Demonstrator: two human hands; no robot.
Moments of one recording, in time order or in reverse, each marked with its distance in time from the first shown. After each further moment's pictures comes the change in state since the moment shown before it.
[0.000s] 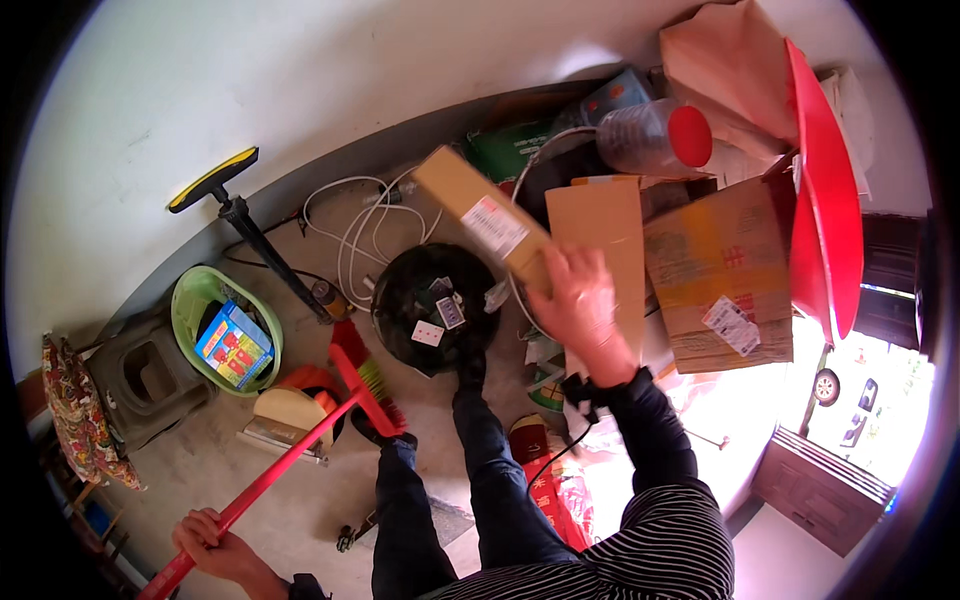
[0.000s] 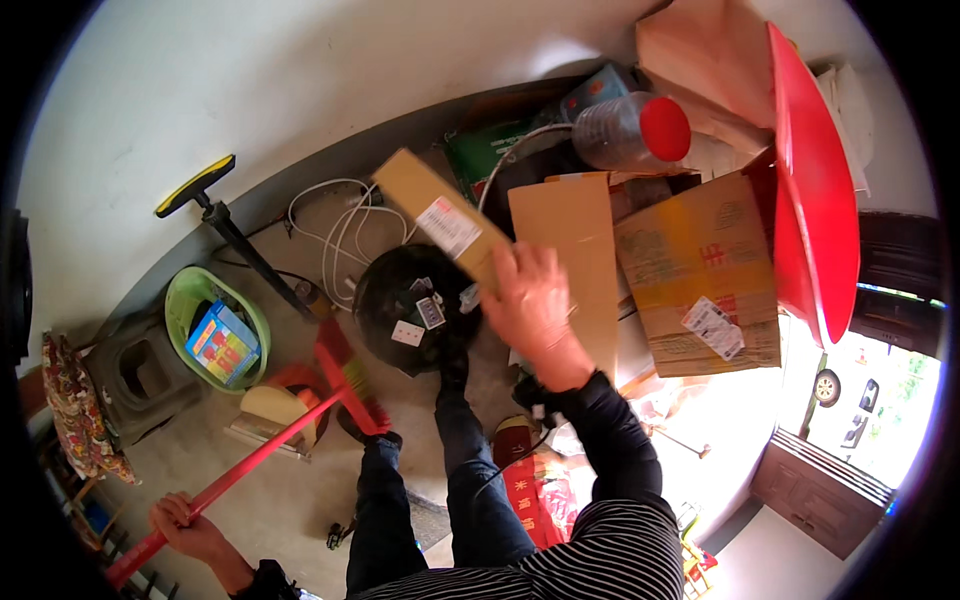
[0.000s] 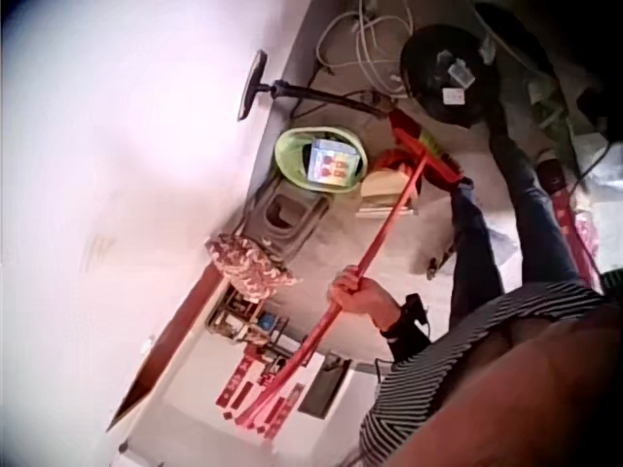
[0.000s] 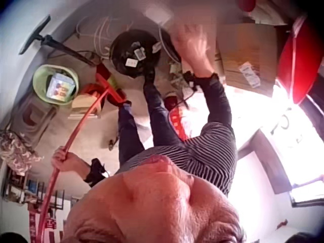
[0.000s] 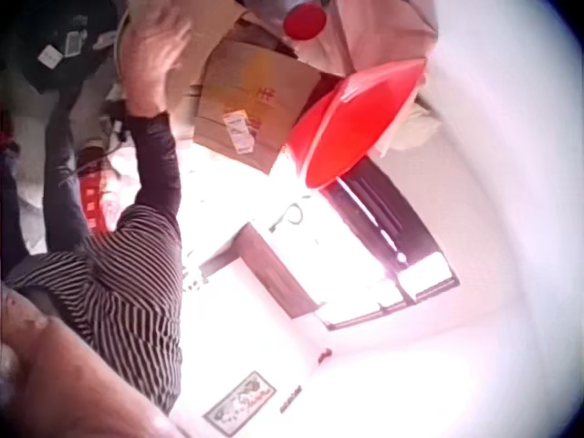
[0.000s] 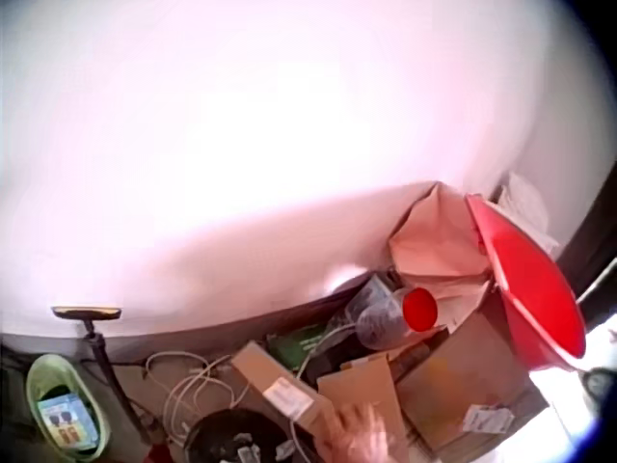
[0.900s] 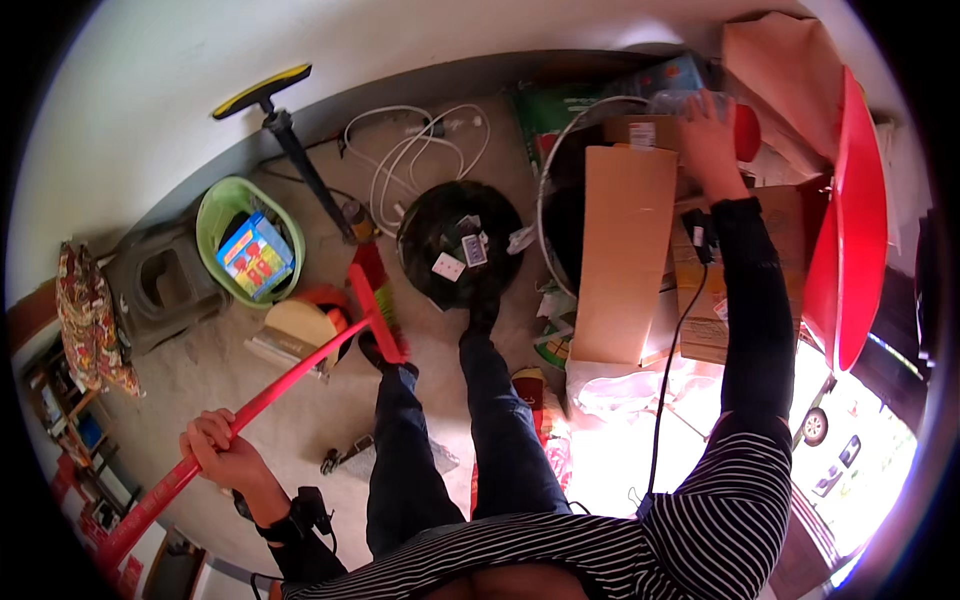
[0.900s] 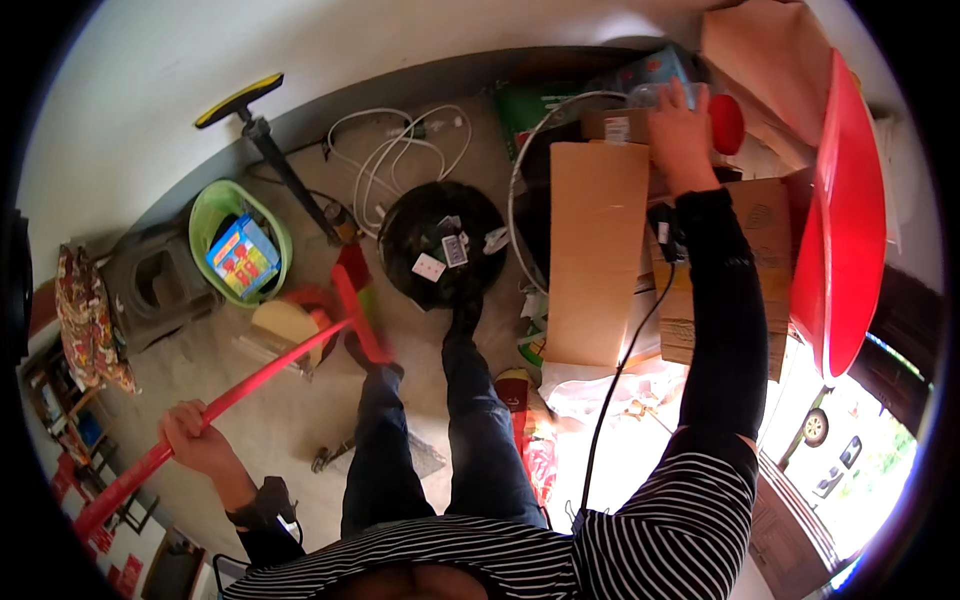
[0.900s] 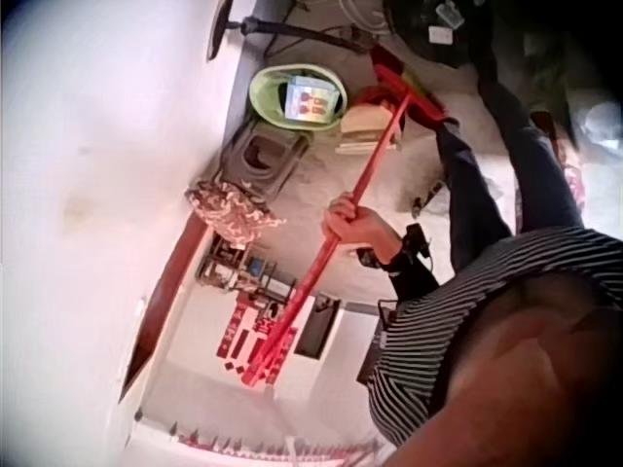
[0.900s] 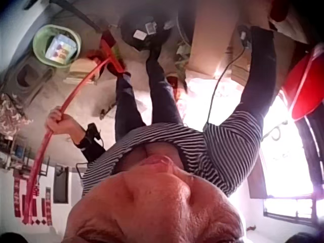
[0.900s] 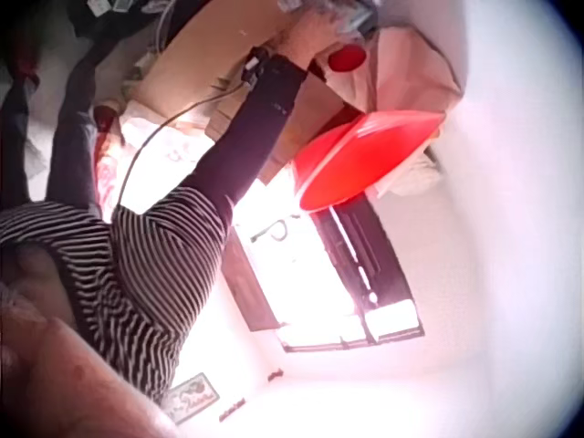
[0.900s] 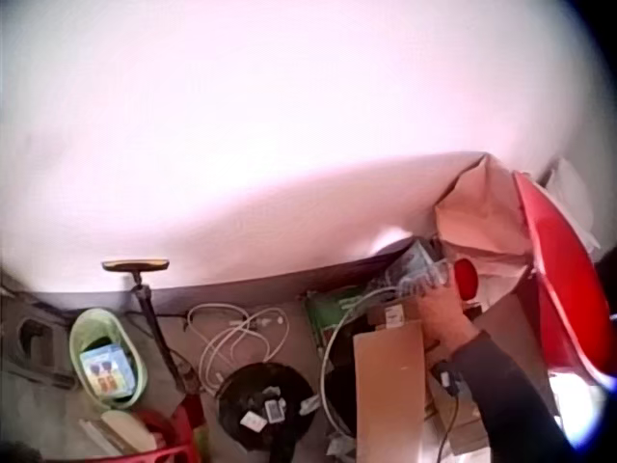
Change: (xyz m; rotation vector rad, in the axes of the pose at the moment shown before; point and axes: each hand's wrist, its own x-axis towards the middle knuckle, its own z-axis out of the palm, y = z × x) left_hand -0.029 0.001 0.035 0.075 -0.025 0.030; right_hand 0.123 0.172 -0.031 -0.889 -0.121 -0.294
